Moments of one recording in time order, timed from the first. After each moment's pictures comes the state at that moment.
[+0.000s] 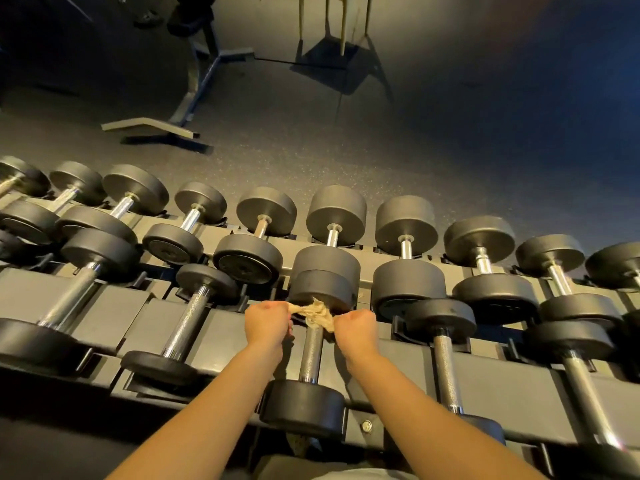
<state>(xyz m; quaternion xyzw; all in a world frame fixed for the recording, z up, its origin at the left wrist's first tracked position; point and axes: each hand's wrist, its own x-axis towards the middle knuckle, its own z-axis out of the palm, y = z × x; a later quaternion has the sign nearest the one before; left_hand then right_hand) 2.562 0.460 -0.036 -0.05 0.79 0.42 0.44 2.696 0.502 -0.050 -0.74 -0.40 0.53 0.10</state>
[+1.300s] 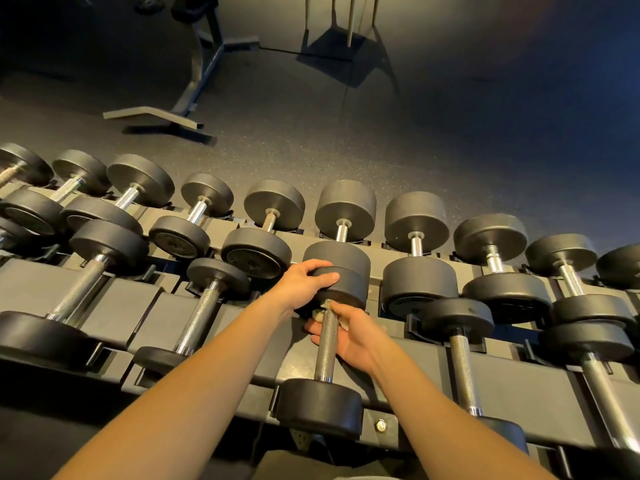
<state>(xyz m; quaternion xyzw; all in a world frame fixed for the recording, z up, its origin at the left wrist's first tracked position) 2.533 0.511 -0.026 0.27 0.70 0.32 0.58 2.689 0.505 -0.045 -0.52 -0.10 0.84 0.14</state>
